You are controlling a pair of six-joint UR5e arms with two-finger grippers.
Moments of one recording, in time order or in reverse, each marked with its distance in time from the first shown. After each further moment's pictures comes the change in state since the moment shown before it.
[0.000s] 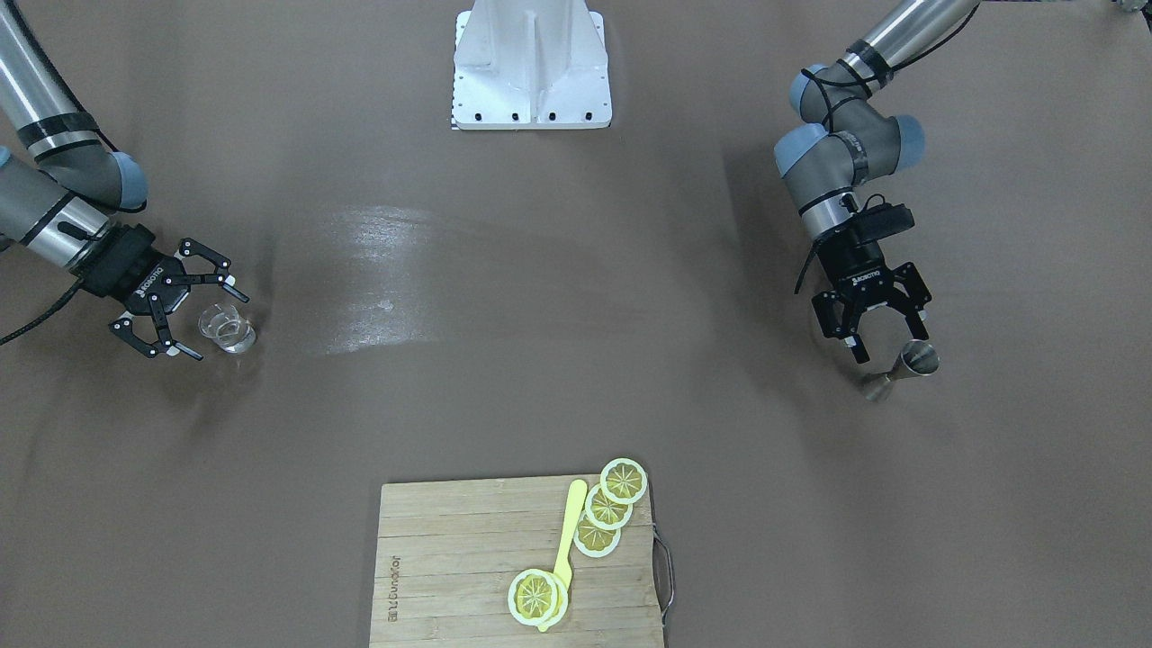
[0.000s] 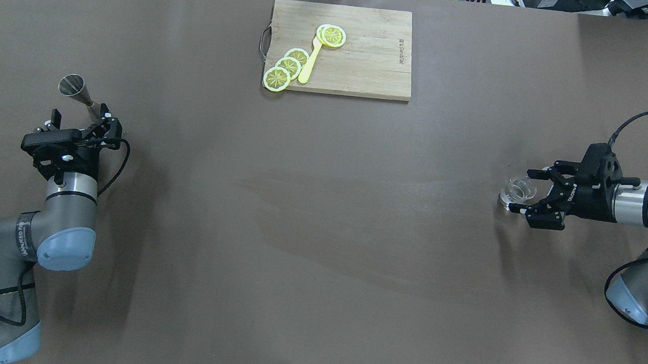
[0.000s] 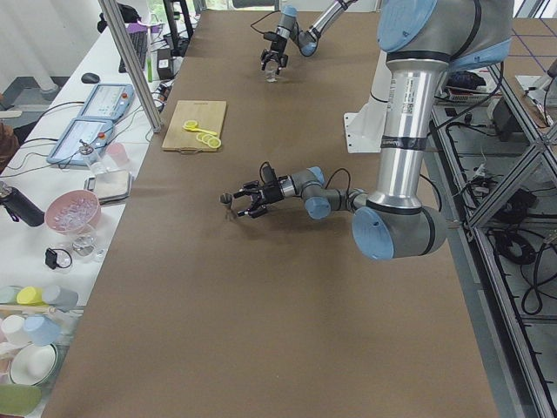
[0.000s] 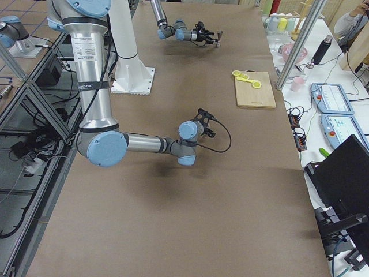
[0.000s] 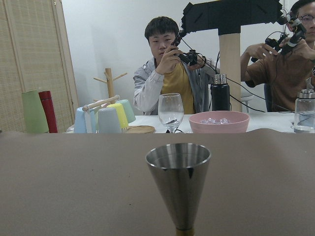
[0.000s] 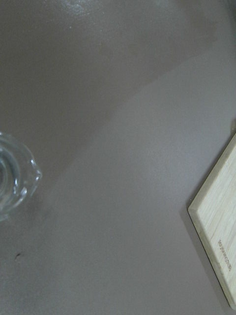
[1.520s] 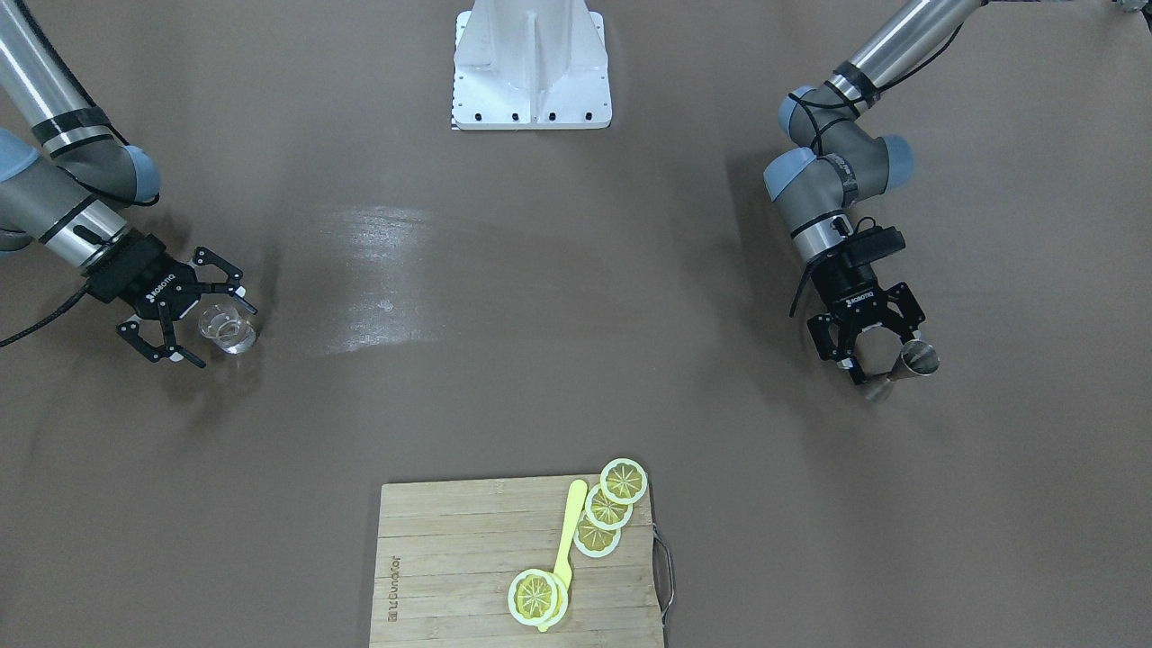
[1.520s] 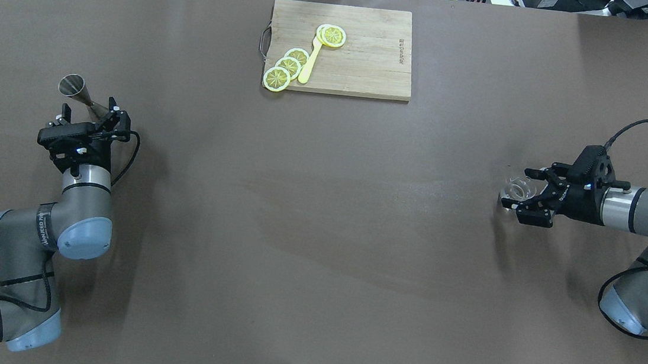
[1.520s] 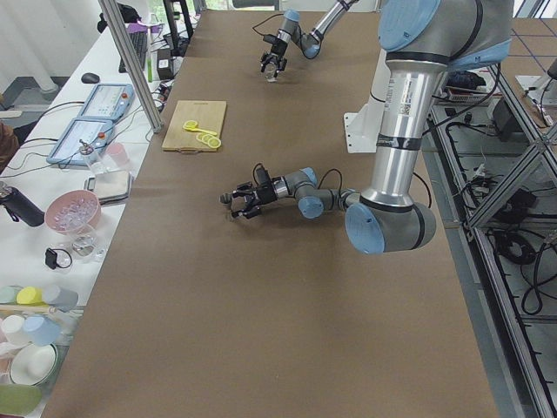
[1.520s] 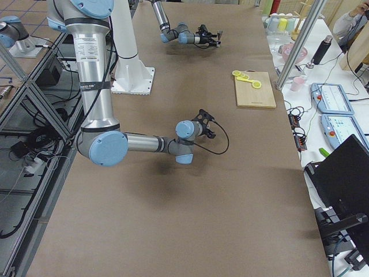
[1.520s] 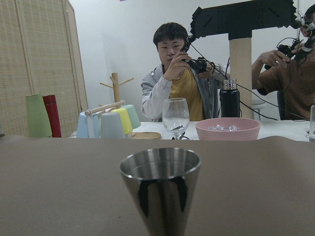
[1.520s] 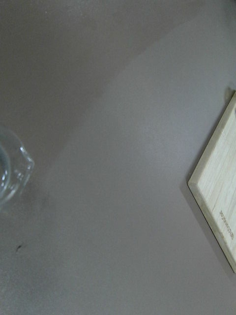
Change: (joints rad) left arm -0.017 -0.068 0.094 0.009 0.005 -0.033; right arm -0.046 -0.004 0.005 -0.012 -0.129 0.089
